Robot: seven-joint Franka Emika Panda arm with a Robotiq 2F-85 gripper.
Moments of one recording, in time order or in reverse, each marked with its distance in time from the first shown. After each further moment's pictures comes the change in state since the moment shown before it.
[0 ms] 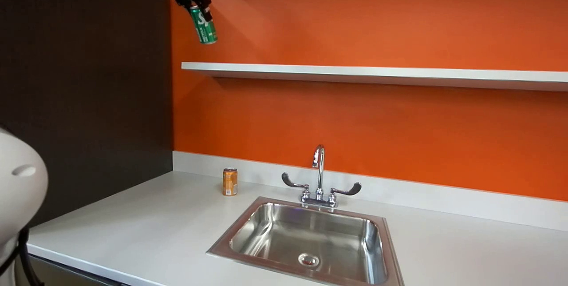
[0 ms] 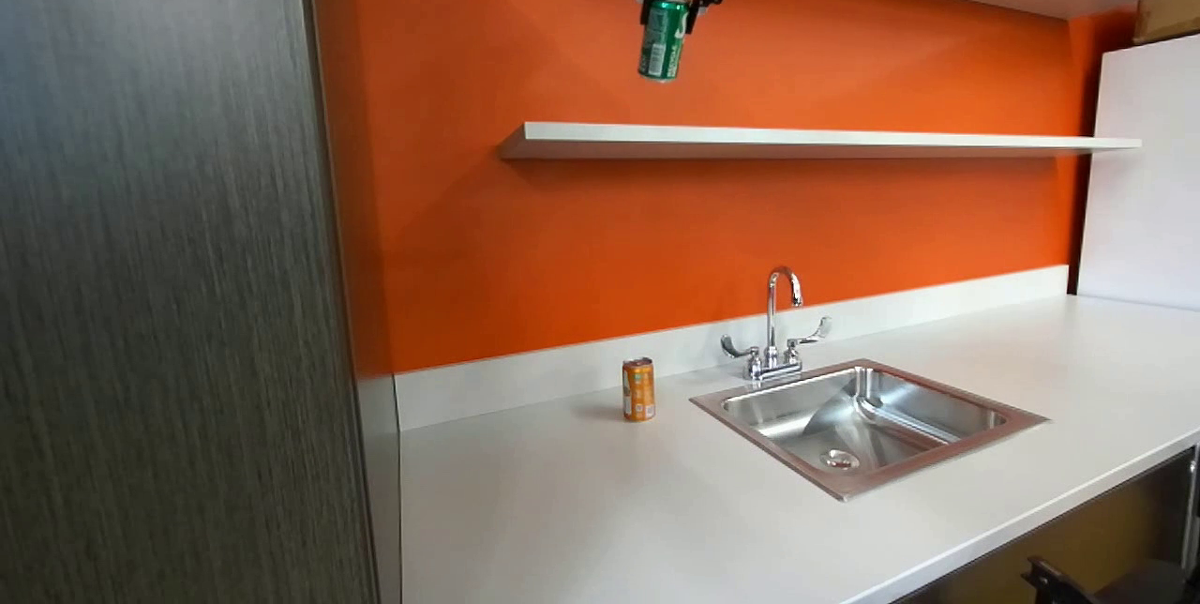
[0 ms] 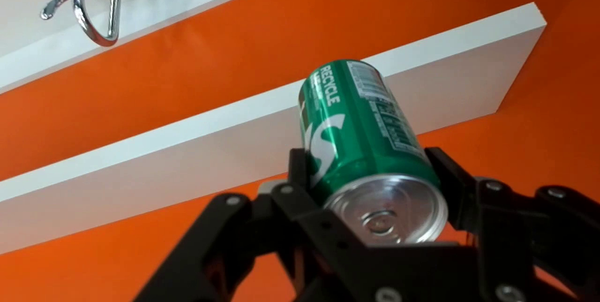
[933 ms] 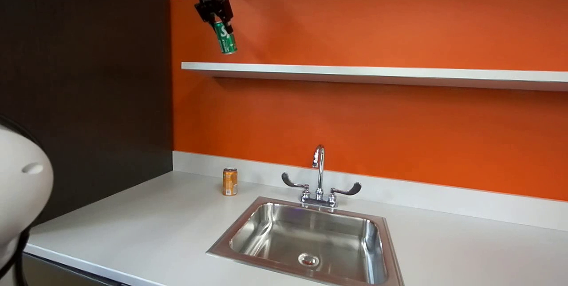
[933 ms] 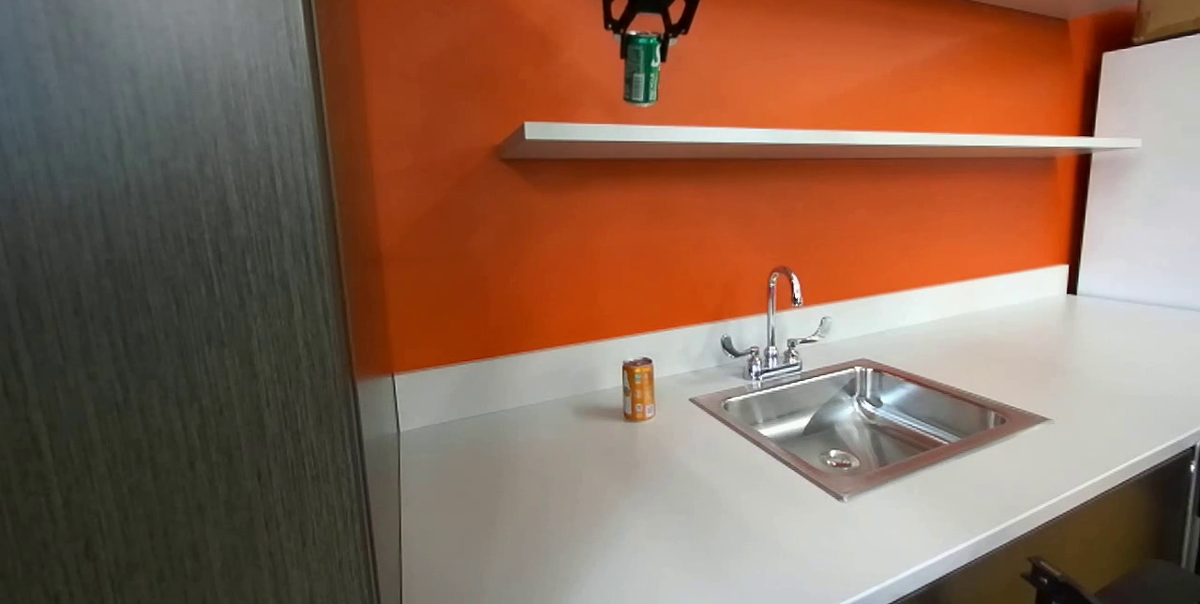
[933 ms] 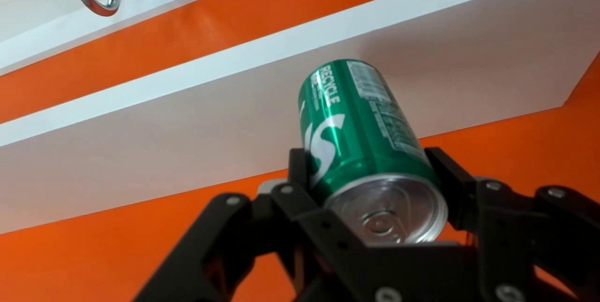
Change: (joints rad) arm 0.045 0.370 -0.026 0.397 -0.143 -0.157 0.000
